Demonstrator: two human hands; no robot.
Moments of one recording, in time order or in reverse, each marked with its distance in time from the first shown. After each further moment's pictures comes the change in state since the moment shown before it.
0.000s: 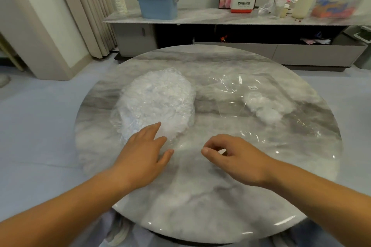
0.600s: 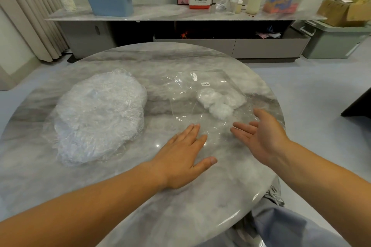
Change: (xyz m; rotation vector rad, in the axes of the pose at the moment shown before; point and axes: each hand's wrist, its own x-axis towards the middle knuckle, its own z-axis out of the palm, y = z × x) left_hand 0.080 0.154 0.045 -0.100 -0.218 0.434; right_hand -0.026 0.104 -0.089 1.357 0.741 0.564
